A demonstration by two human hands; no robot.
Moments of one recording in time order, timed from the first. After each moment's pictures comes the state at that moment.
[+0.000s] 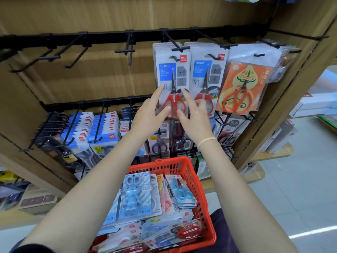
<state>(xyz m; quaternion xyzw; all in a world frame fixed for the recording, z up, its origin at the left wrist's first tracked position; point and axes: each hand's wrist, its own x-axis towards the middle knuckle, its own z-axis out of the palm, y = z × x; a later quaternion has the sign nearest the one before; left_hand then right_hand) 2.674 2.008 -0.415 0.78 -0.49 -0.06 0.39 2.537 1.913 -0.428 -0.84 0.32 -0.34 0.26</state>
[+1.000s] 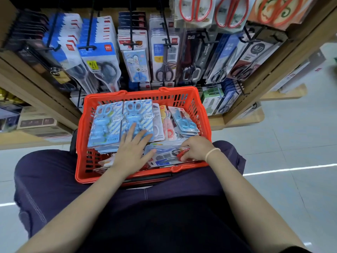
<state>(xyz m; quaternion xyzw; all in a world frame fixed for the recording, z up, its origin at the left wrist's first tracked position) 2.593 2.243 -0.669 0.83 -0.54 -0.12 0.11 2.423 2.035 -0.632 -0.89 0.27 0.27 0.27</state>
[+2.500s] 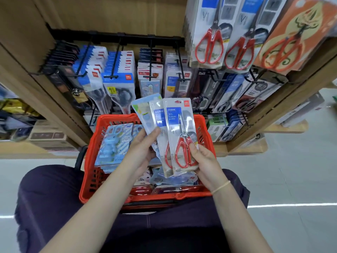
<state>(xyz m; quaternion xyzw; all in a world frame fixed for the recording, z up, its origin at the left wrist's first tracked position) 2.595 2.186 -0.552 0.55 -0.06 -0.45 0.70 2.435 2.065 -0.578 -0.50 0.36 -0.16 0.77</state>
